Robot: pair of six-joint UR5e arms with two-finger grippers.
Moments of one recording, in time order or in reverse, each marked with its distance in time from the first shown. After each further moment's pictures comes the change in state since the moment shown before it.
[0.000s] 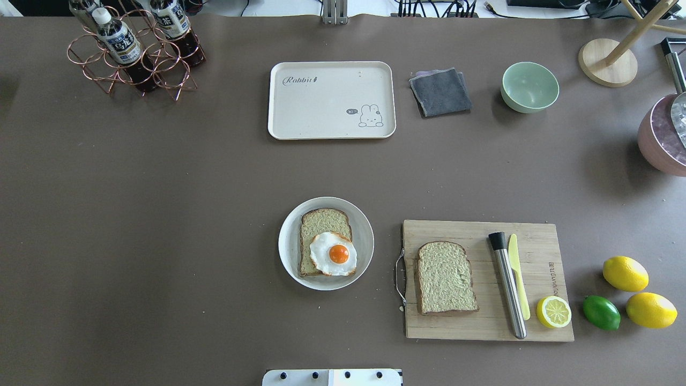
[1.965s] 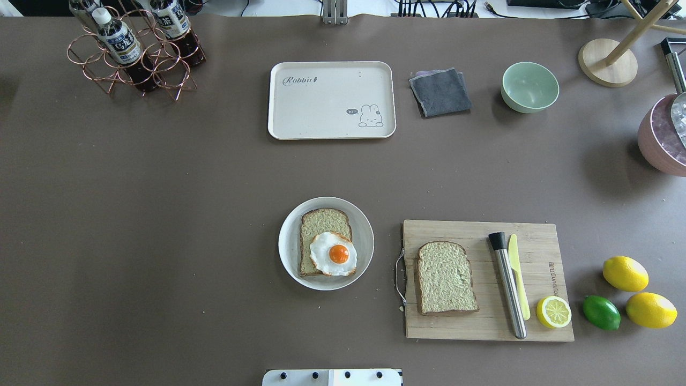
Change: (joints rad) left arm 0.093 0.001 -0.022 -0.199 -0.172 -0.040; right arm -0.090 -0.004 0.149 0.000 0.032 0.000
